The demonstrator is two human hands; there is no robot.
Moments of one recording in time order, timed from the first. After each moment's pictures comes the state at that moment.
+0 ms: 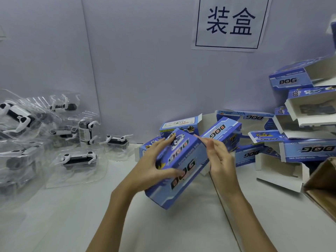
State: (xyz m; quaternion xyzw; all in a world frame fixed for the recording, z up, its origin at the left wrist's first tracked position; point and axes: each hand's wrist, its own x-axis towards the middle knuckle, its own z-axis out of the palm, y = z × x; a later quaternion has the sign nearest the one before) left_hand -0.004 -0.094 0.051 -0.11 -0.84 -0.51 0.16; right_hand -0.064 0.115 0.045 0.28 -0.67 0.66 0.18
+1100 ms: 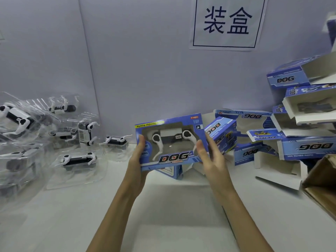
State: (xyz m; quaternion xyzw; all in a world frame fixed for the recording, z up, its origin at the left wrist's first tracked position) left_hand -0.011 -0.094 0.040 -0.01 -0.55 -0.81 0.22; right_hand -0.065 0.102 0.039 0.24 -0.64 0.72 0.11
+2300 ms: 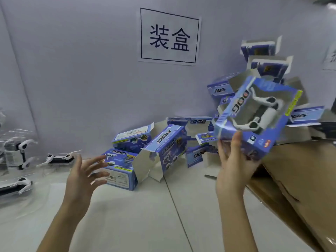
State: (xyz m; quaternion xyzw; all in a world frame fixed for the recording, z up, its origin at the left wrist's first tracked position) left_hand -0.025 -0.111 0.030 0.05 -0.55 -0.81 0.21; right_hand -0.058 0.224 0.085 0.04 -0.27 0.89 0.38
